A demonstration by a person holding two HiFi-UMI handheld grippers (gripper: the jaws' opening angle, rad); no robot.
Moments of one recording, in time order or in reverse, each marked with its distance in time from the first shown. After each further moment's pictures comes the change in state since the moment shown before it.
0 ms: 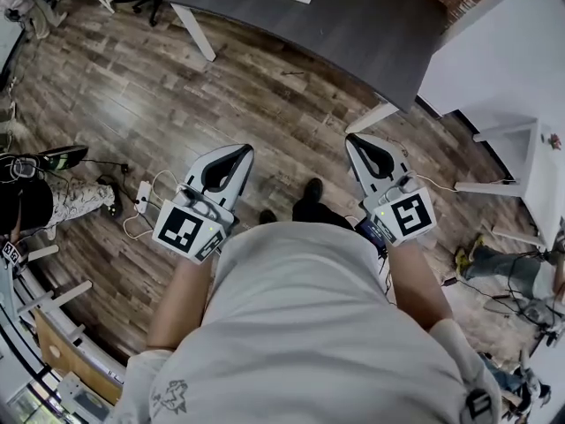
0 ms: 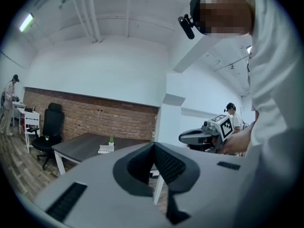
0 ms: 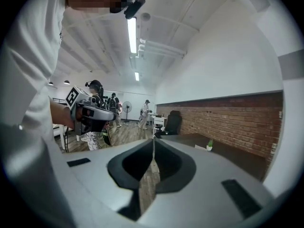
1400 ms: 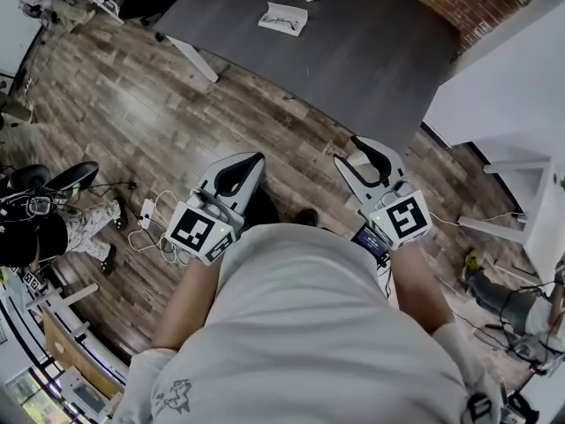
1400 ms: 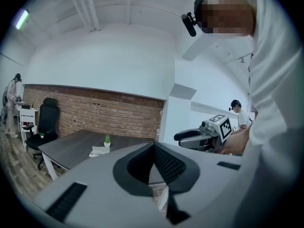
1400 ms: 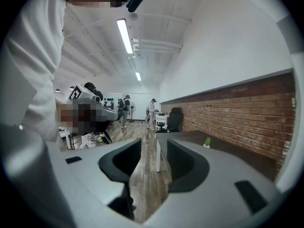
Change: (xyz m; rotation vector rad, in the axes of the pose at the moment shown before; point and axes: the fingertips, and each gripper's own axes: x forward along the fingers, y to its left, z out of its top) left arm 0.200 0.037 0.008 -0.021 0.066 0.033; right arm 0.060 -0.182 -0.041 0.044 0.012 0.109
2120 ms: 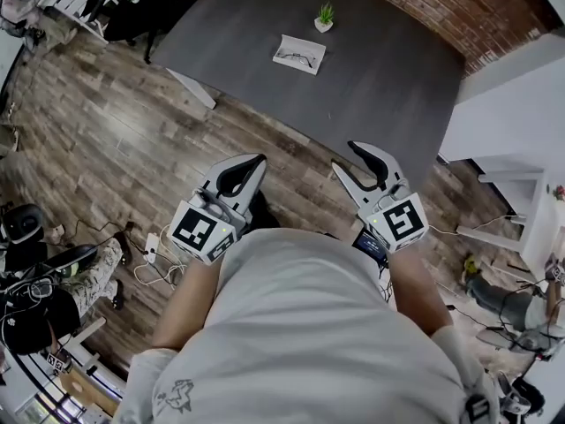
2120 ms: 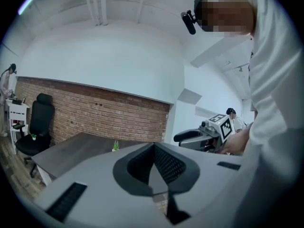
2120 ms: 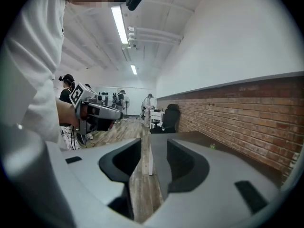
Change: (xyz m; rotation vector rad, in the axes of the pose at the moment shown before) left arm 0.038 0.179 0.031 -0.023 -0.024 -0.089; right arm 0.169 -0.043 0.029 -0.020 0.064 -0.059
